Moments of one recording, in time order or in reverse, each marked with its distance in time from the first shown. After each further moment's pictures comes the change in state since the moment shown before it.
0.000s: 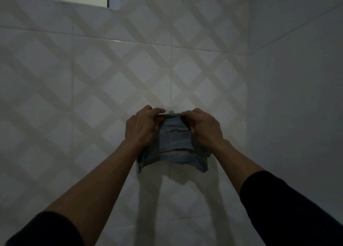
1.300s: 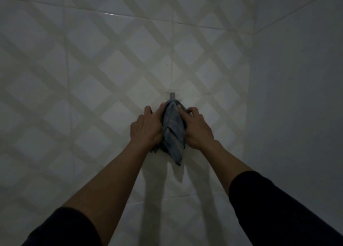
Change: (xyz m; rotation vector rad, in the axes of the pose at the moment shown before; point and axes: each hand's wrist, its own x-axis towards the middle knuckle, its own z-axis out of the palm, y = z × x) left_hand -0.037 0.006 0.029 0.147 -0.301 -0.160; right_hand -0.039 -0.014 0.041 0.069 -0.263 0.134
